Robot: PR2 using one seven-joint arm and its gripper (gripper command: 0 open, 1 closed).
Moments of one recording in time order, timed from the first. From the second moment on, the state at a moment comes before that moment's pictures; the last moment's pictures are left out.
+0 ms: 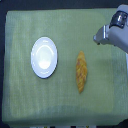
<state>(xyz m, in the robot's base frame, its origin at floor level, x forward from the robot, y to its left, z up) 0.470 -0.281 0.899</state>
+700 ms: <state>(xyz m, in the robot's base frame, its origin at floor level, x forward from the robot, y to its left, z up) 0.468 -0.272 0.891</state>
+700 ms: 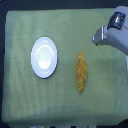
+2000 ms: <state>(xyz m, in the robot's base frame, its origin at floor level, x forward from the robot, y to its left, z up) 0.452 -0.174 0.777</state>
